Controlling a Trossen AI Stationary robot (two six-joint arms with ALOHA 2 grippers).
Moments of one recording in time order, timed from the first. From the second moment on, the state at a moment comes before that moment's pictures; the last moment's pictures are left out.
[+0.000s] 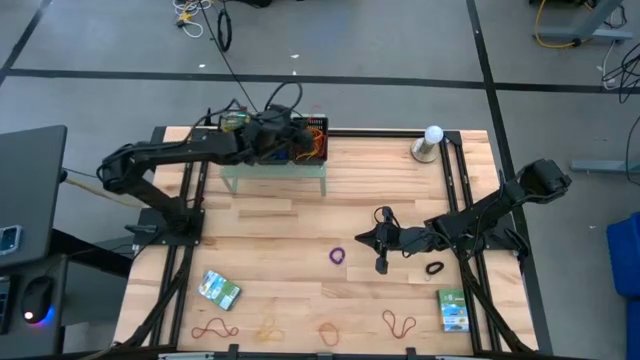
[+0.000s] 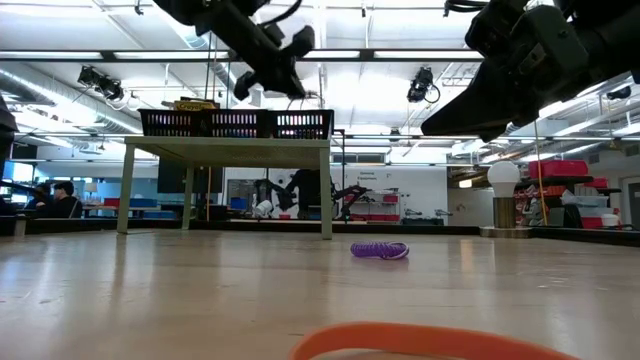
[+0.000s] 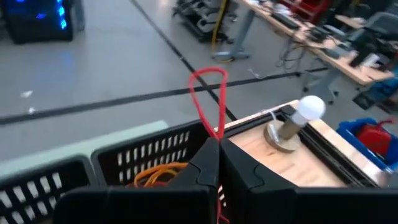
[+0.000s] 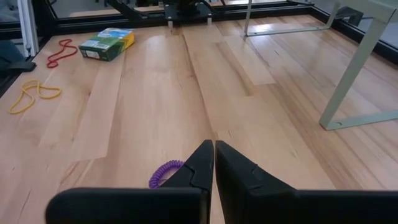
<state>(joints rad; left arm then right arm) 0.33 1.43 1.13 -0.03 -0.50 -0.49 0.39 1.36 0.45 0.47 0.48 0.26</state>
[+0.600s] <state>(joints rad) 0.34 1.46 1.13 -0.03 -0.47 -0.56 0.39 1.36 0.45 0.47 0.48 0.25</state>
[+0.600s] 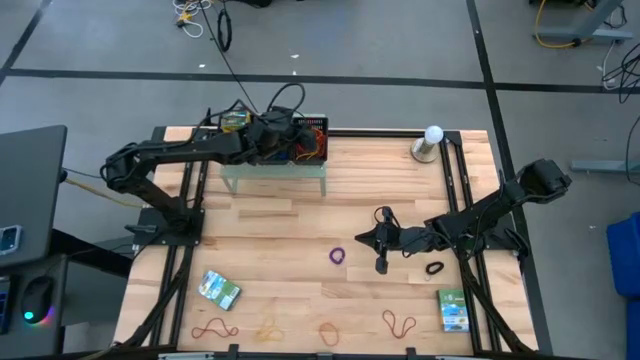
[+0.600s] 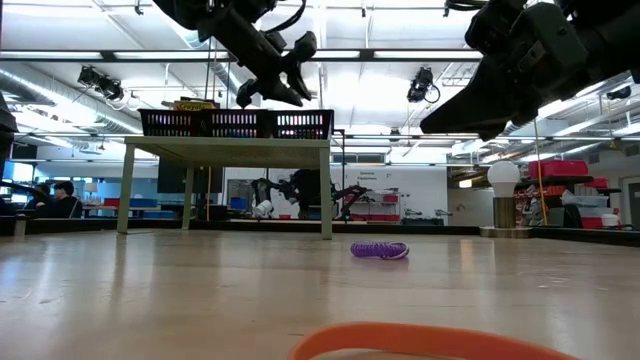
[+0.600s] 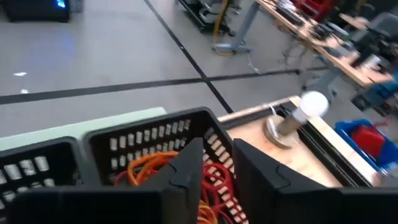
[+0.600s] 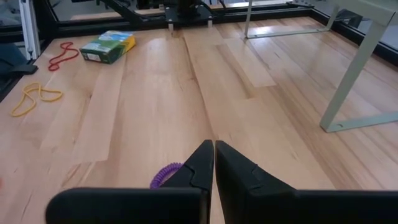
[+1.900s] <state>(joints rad) -0.27 1.55 0.34 1.27 -0.46 -0.08 0.39 1.36 0.45 0.37 0.47 0.29</state>
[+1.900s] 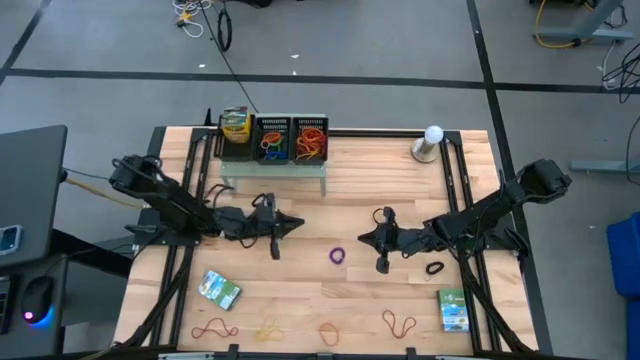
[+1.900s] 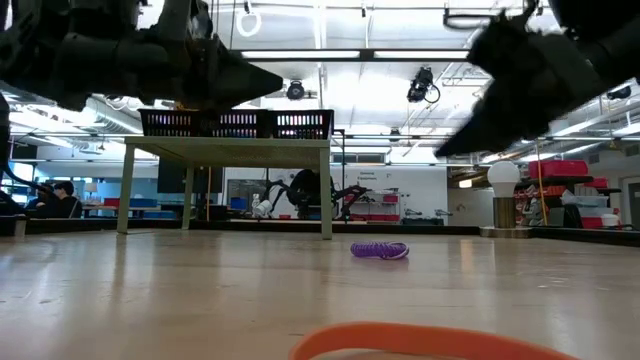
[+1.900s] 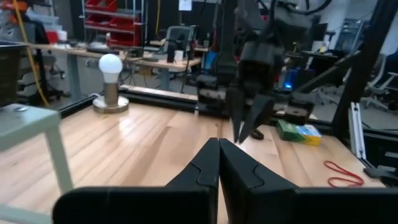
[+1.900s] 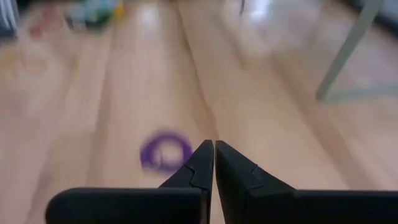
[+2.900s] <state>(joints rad) -0.28 1.71 0.41 1.34 -0.40 -0.04 1.06 1.71 1.07 -0.92 -0.51 1.12</state>
